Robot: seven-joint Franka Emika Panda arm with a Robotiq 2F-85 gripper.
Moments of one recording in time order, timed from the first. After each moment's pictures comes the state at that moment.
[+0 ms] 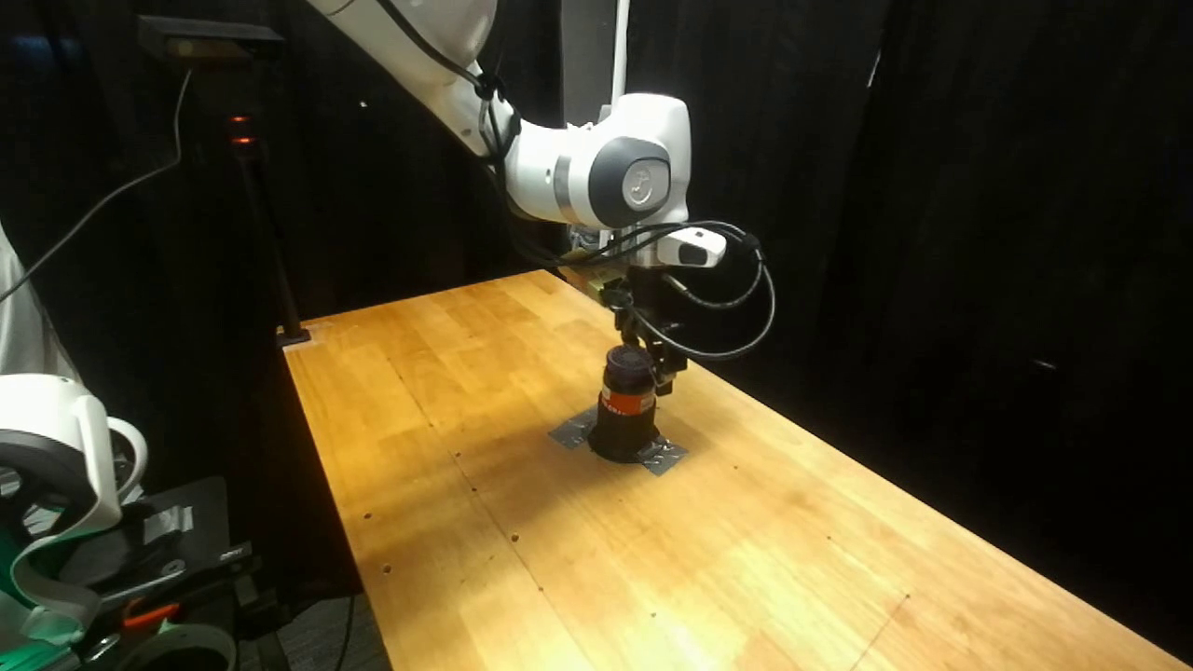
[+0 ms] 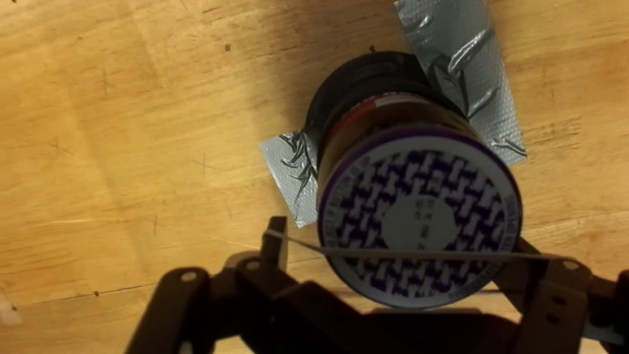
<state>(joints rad) 0.19 0.66 -0.02 -1.58 -0.14 2.26 0.42</state>
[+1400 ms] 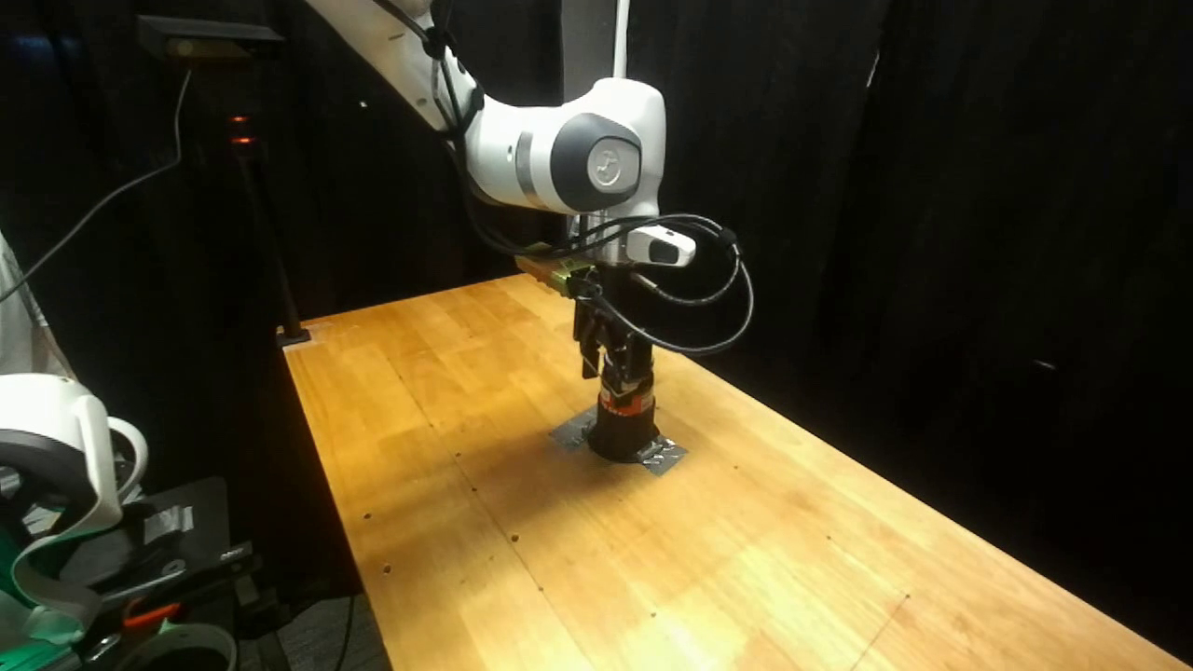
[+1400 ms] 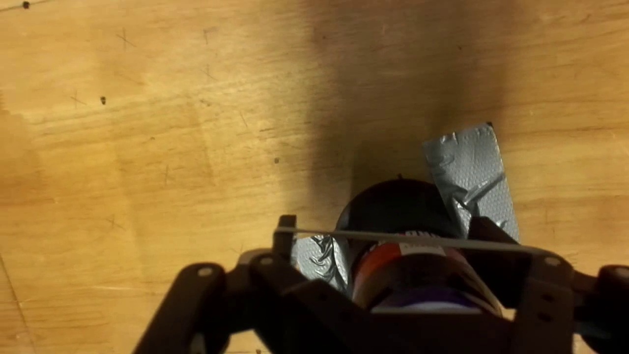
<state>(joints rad) 0.20 0.51 -0.02 -1.79 -0.13 2.19 0.33</state>
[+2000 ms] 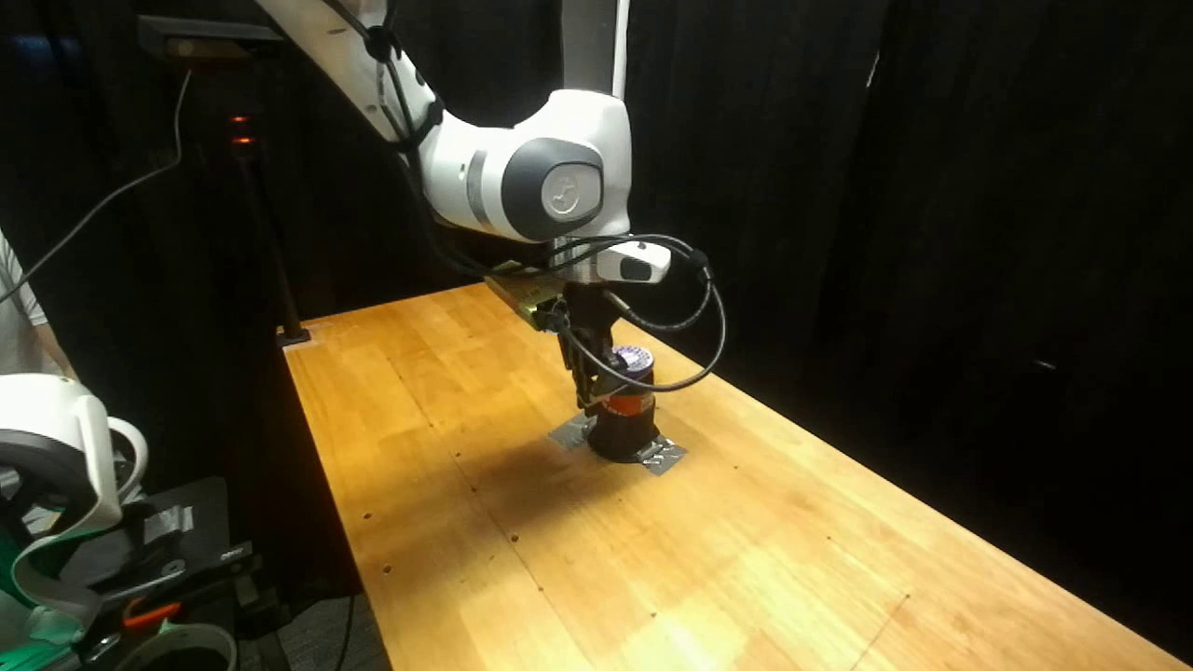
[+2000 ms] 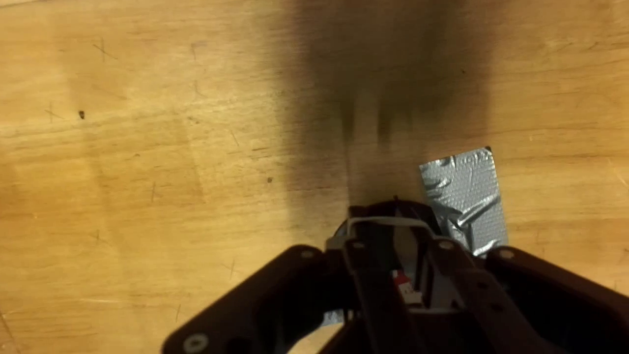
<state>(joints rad) 0.20 0.41 -0.02 -2.02 -0.14 2.43 0.33</state>
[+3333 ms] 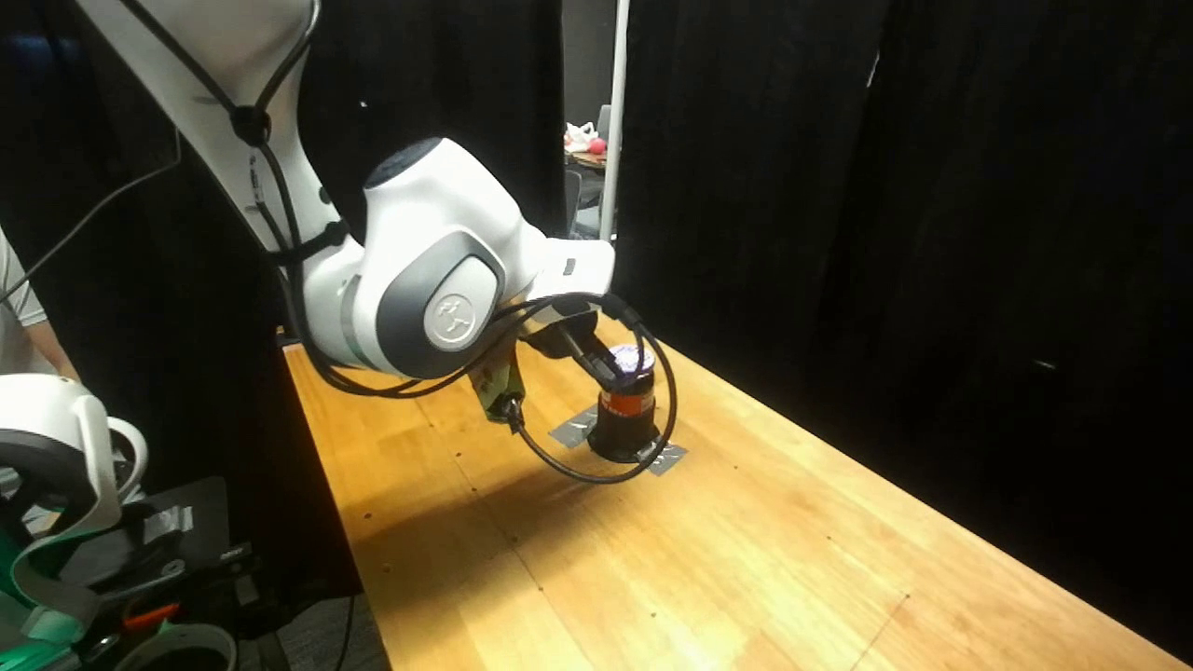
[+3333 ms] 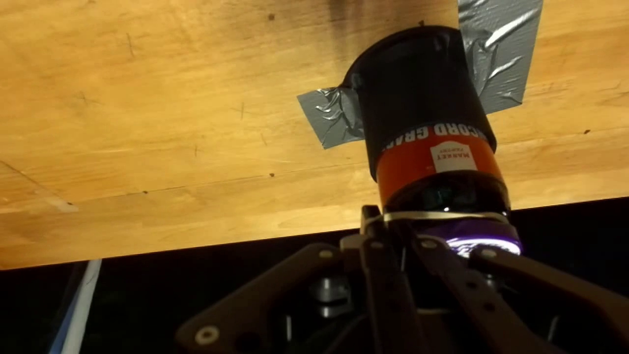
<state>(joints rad) 0.72 0.40 -0.63 -2.46 -0.23 3.48 0.56</state>
